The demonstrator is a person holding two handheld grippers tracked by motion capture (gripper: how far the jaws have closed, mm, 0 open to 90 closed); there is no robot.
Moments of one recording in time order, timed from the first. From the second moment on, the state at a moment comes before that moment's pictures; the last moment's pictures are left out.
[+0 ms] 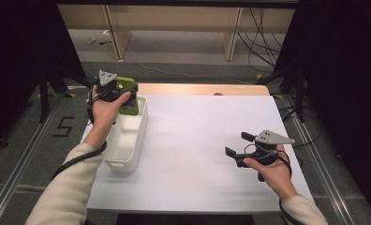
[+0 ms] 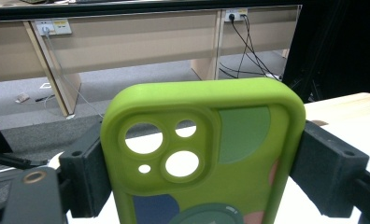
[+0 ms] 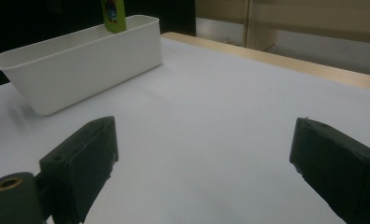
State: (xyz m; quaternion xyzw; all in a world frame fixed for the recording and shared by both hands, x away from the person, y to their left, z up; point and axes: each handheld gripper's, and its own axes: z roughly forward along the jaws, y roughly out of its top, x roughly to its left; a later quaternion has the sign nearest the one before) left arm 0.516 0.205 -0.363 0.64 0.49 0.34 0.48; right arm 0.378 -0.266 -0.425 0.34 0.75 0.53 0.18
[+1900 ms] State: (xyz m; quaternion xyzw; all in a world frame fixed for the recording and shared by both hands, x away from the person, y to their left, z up) left arm 0.535 0.201 -0.370 0.64 0.50 0.34 0.47; right arm 0.378 -0.267 -0.426 0.34 0.75 0.53 0.18
